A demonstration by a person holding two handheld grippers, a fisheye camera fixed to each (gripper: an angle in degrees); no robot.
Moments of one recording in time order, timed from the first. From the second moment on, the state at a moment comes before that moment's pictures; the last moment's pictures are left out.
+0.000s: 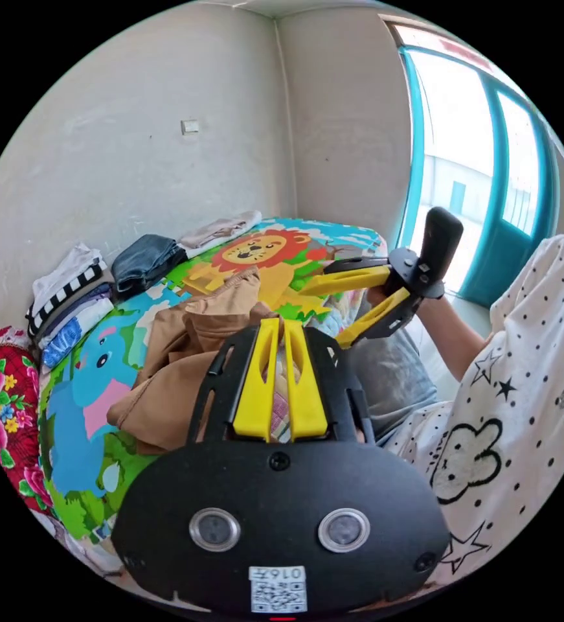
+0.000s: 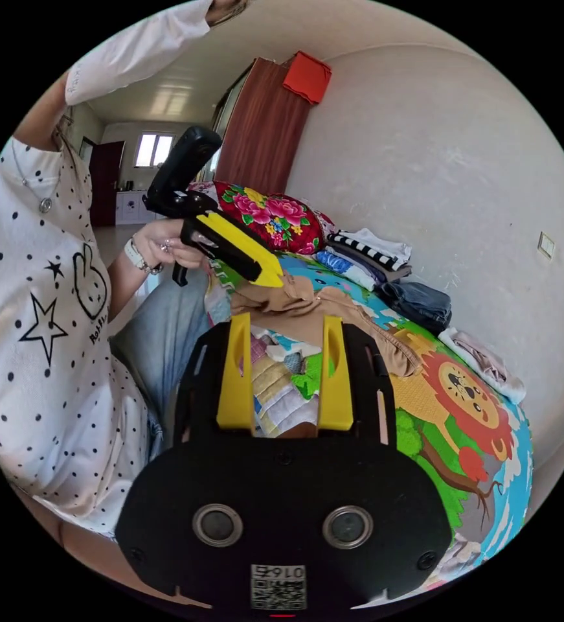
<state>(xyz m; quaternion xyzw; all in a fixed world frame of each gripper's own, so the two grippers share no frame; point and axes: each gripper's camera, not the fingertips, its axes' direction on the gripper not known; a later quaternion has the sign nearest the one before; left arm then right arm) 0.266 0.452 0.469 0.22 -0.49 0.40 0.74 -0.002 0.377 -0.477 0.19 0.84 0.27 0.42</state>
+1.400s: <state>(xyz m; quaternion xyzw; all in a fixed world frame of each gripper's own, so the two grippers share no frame) 0.417 0.259 0.836 -0.32 -0.67 0.66 -0.05 -0.109 0.500 -0.384 0.29 0.85 0.40 0.16</state>
